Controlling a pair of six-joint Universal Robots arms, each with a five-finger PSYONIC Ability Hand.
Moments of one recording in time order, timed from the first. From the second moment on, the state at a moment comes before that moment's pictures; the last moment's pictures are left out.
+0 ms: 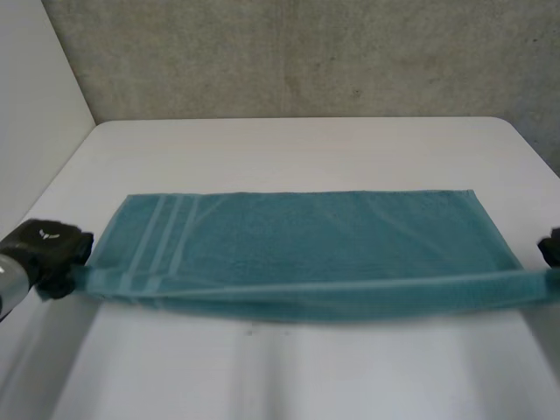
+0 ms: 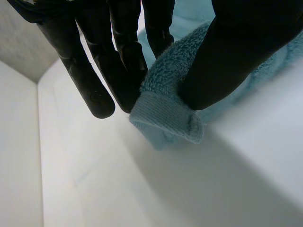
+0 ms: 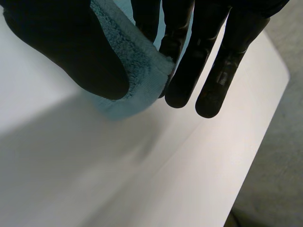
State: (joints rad) left arm 4.77 -1.70 -1.85 3.03 -1.35 3.83; right arm 1.29 -1.35 1.65 0.38 1.19 2.08; left_hand 1.11 1.20 1.20 1.20 0.95; right_hand 0.97 1.18 1.19 1.19 0.99
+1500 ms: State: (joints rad) left arm 4.52 -1.89 -1.70 3.50 -1.50 3.59; right arm 1.54 -1.13 1.34 0.06 1.36 2.71; left_hand 0.20 0.21 0.22 0.21 0.05; right_hand 0.25 0.29 0.29 0.29 0.13
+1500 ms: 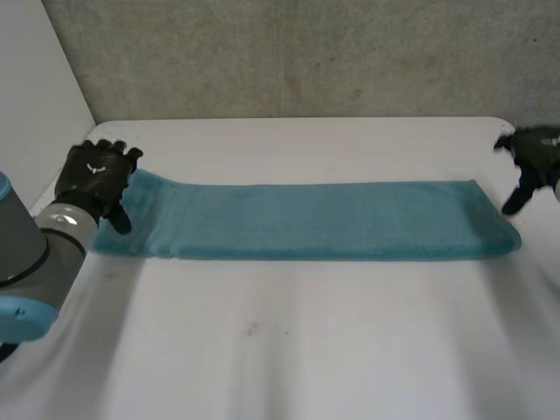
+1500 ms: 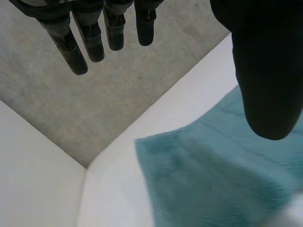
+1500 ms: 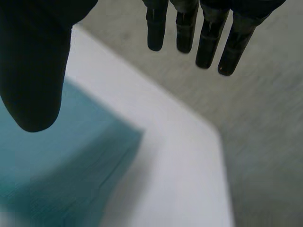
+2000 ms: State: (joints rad) left arm 4.52 -1.89 -1.79 3.52 -1.50 3.36; right arm 1.45 -0.92 1.43 -0.10 1.25 2.67; left_hand 0.20 0.21 0.22 0.21 0.05; right_hand 0.55 0.65 0.65 0.65 0.44
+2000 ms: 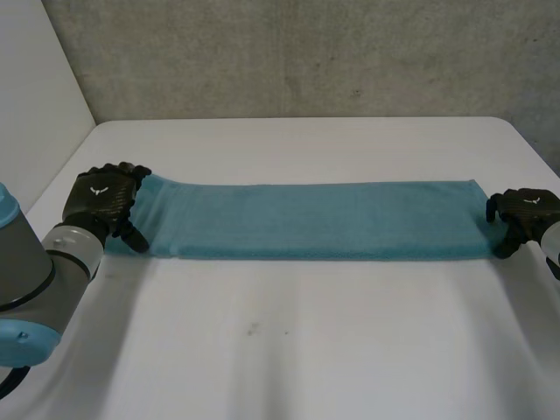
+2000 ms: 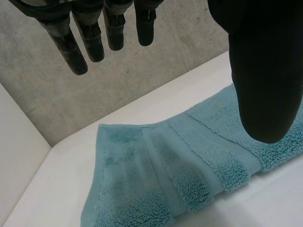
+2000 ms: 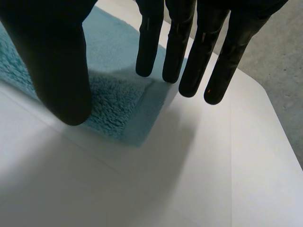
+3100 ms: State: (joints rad) left arm 4.52 -1.87 -1.81 3.53 -1.50 3.36; right arm 2.16 -0.86 1.08 -0.36 1.34 2.32; left_hand 0.20 0.21 0.22 0.21 0.05; right_hand 0.96 1.18 1.19 1.19 0.98
